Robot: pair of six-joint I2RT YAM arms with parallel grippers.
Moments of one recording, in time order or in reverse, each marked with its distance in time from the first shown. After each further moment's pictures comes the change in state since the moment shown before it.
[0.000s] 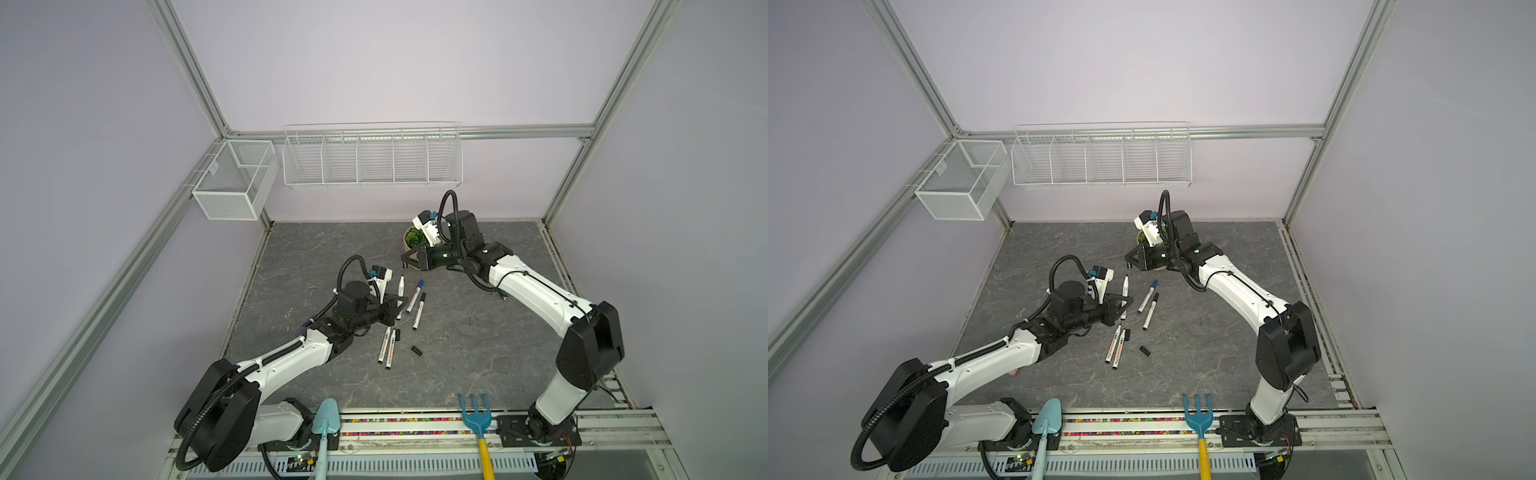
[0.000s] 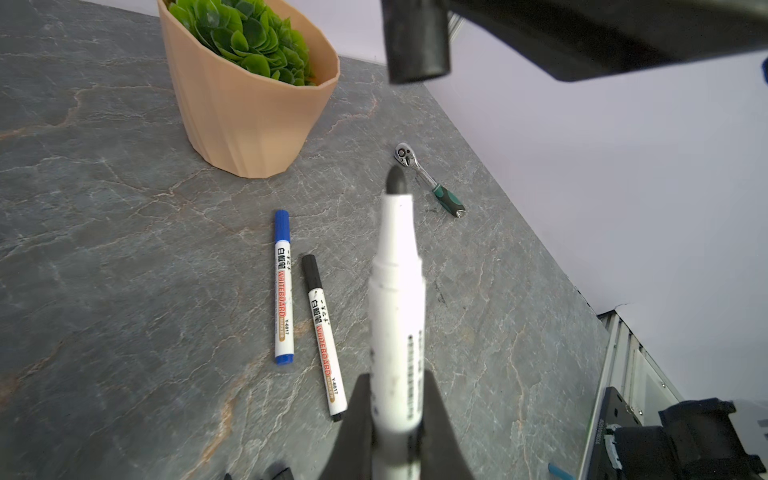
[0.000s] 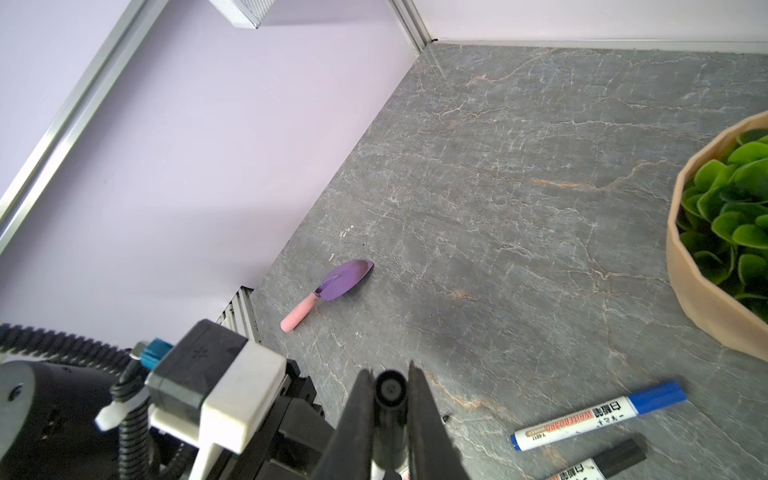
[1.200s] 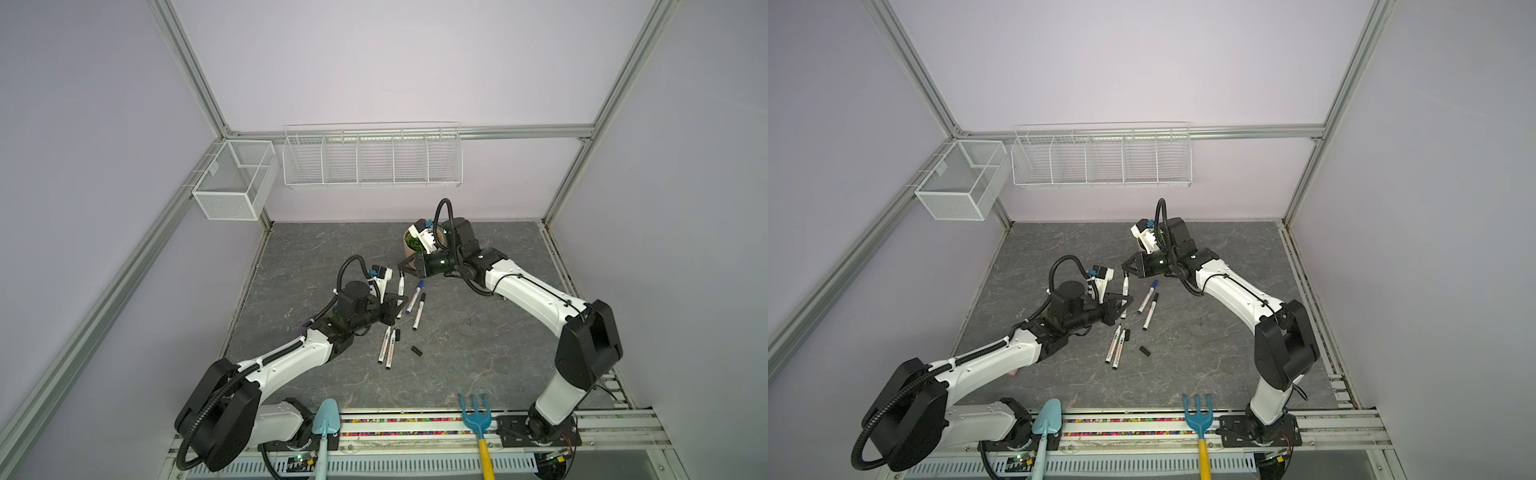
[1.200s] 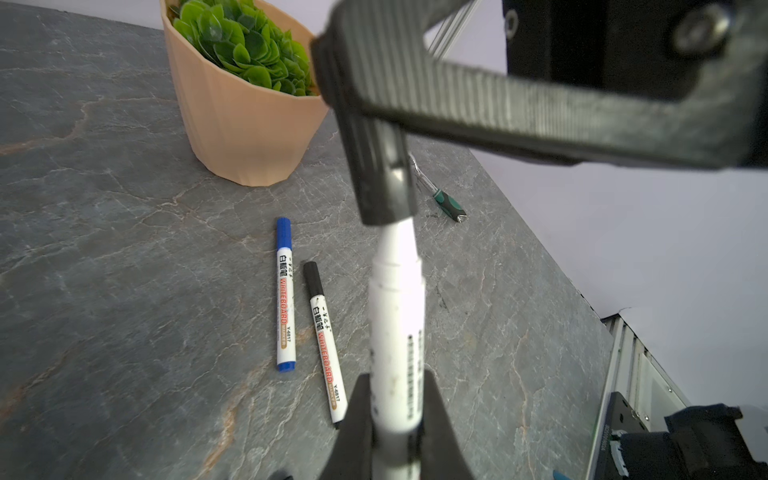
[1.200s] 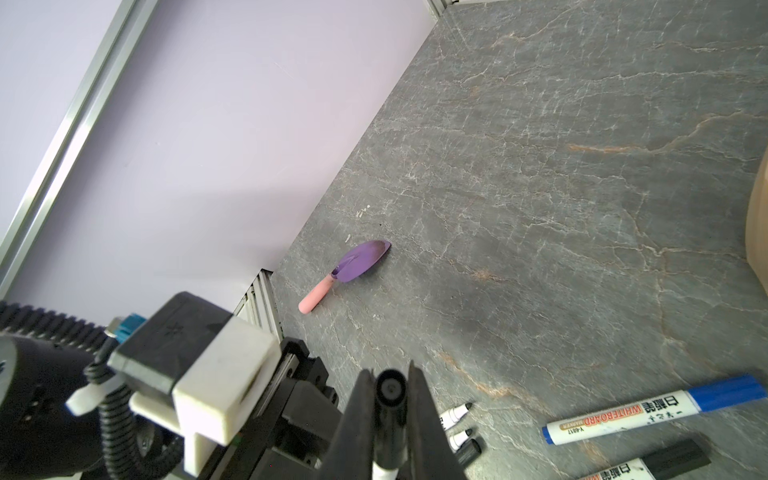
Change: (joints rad) left arm -0.003 0.005 0.000 0.022 -0.021 0.006; right arm 0.016 0.007 -0.071 0.031 -0.066 0.026
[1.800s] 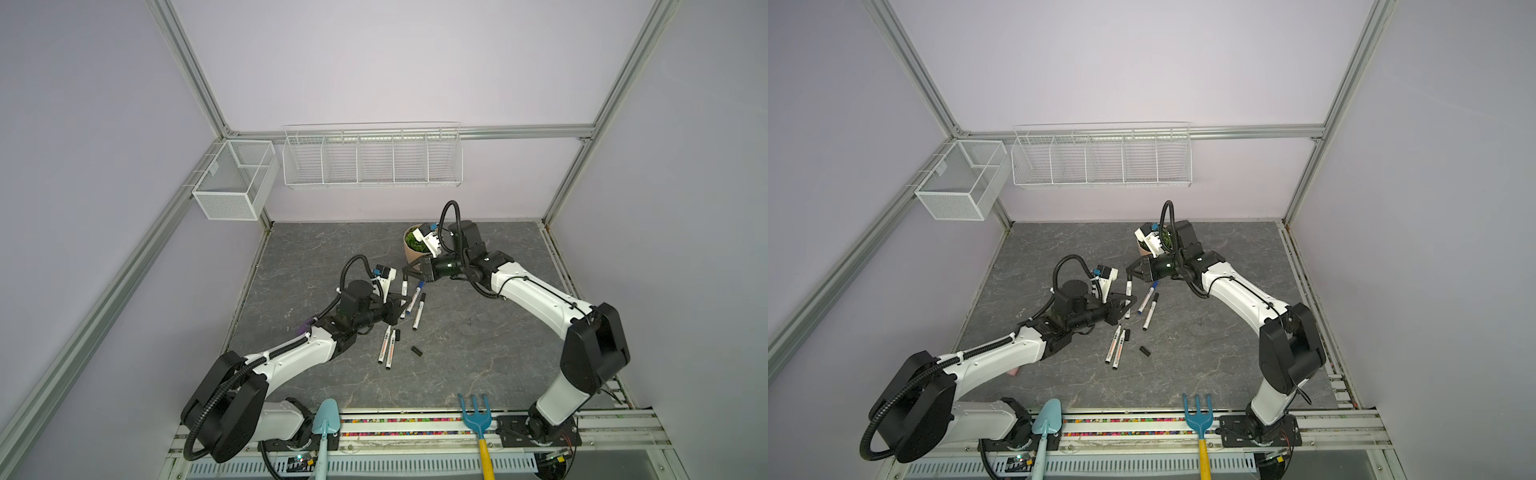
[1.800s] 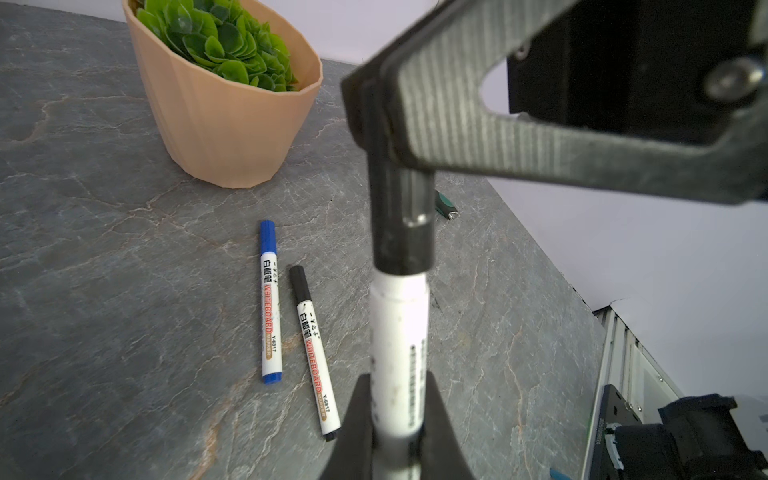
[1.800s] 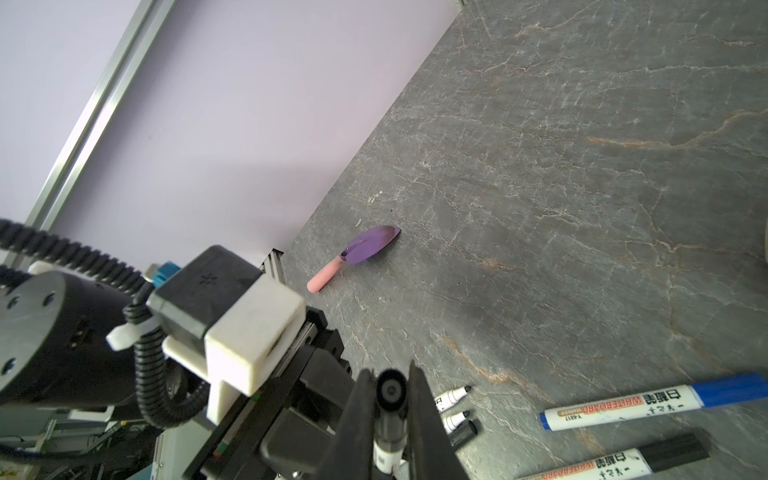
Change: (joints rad) left arm -0.002 0.048 0.018 0.037 0.028 0.017; right arm -0.035 -0.042 -0.053 -0.004 -0.095 -0.094
